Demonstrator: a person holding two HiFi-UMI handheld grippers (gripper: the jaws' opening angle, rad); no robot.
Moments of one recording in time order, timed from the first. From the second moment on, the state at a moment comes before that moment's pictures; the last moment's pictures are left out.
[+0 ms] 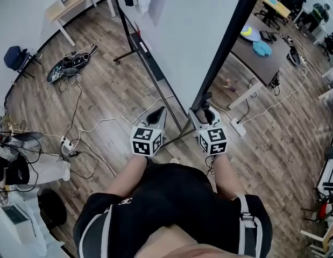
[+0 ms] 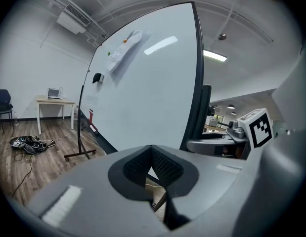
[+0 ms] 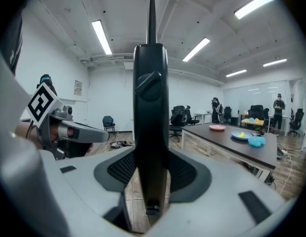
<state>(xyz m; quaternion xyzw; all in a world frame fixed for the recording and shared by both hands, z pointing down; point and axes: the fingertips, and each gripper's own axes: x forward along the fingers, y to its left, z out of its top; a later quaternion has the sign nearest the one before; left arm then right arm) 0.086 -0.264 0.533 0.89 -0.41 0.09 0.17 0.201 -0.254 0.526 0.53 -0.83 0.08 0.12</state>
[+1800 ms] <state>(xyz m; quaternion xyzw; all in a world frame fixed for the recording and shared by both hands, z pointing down) 0.089 -0.257 0.504 0.89 -0.43 0.05 0.12 0.326 -0.186 0.485 0.70 -0.71 0.05 -0.04</state>
